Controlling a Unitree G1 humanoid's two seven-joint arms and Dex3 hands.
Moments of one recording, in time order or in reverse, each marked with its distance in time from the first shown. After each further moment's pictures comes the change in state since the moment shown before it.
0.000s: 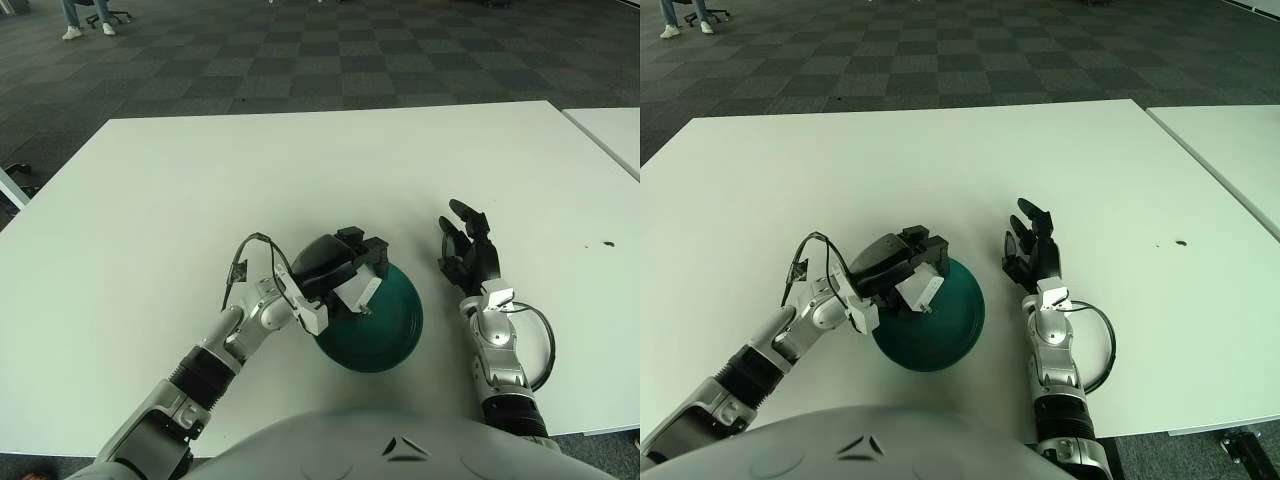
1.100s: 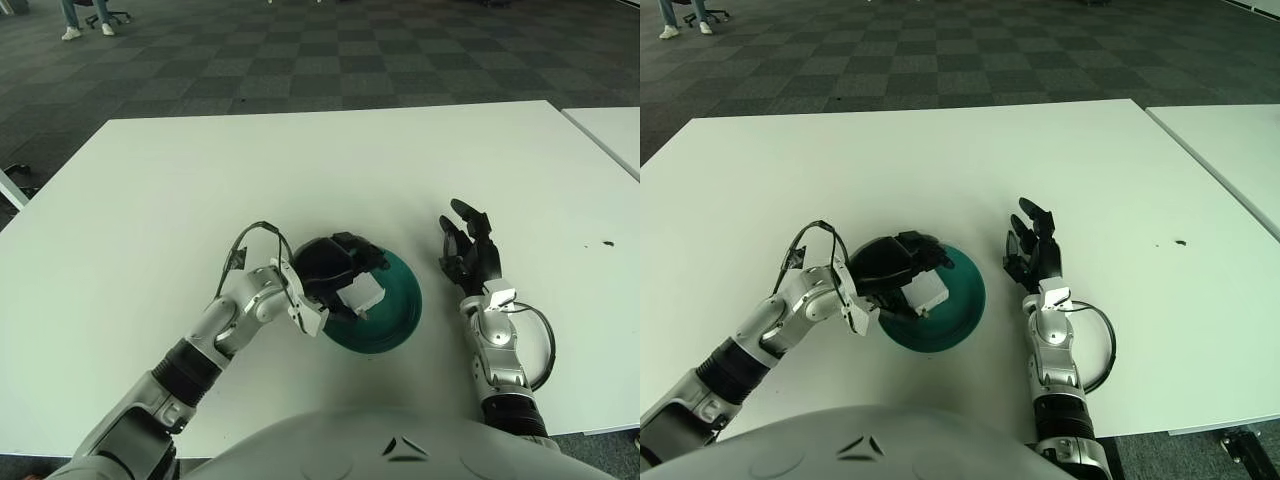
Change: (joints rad) left arm -0.038 0.099 -0.026 -0.167 0.120 0.157 -0.320; right arm -0.004 0.012 -0.004 -0.002 0.028 0.011 0.010
